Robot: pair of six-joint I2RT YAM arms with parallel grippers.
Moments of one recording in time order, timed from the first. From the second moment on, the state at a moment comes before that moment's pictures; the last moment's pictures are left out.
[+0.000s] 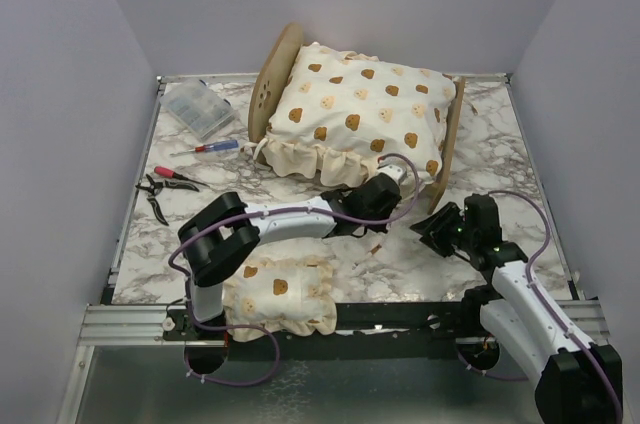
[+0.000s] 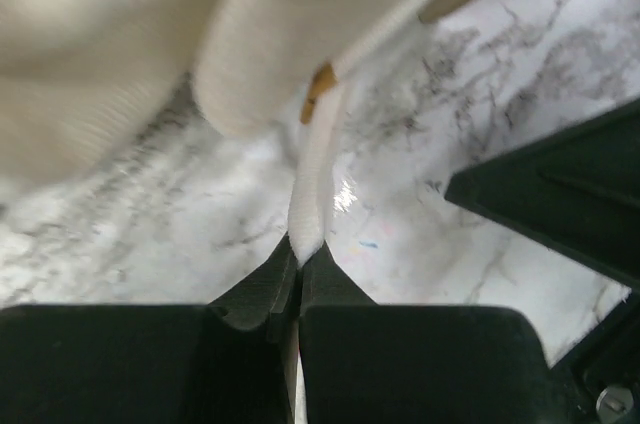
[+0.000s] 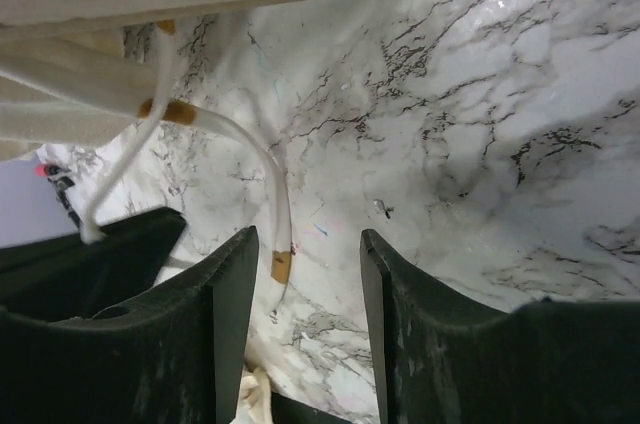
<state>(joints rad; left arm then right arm) -1.10 1.84 1.20 -0.11 -0.15 -0.50 0.15 0.75 0.30 -0.36 -0.25 0.98</state>
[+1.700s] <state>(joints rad) -1.08 1.92 1.15 -0.06 0.10 -0.47 0.88 0.81 0.49 -0.81 0.53 1.50</state>
